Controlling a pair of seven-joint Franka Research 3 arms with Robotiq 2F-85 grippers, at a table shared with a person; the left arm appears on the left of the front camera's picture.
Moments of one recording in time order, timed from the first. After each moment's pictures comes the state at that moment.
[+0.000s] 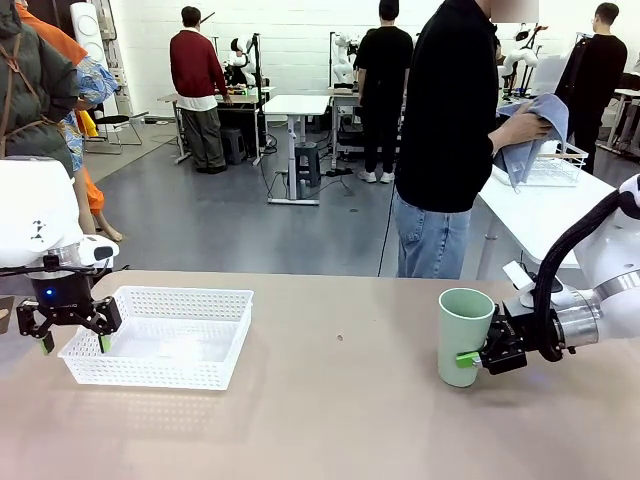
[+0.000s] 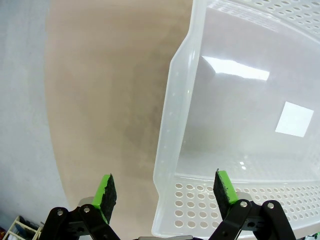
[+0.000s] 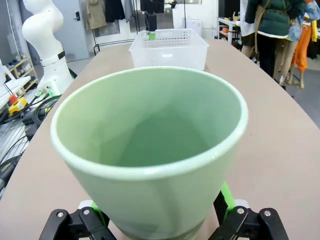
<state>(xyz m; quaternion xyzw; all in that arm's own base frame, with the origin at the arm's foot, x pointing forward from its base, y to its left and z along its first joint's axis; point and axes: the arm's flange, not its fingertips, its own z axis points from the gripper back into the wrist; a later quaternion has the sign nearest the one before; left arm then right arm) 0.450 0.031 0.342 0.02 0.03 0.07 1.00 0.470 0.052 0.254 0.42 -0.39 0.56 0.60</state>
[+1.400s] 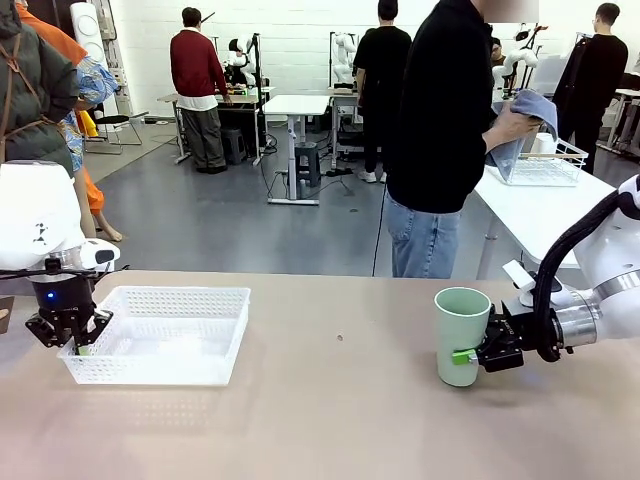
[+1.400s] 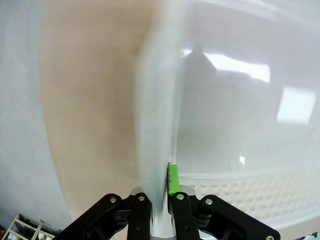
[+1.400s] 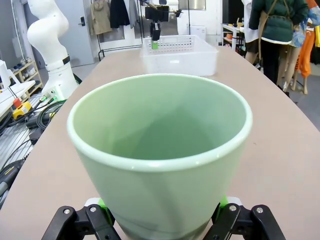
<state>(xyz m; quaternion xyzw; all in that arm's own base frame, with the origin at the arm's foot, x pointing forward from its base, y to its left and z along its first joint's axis) 0.451 0.032 0.338 0.02 0.03 0.07 1.00 0.469 0.052 0.254 0.43 -0.40 0.56 0.59</state>
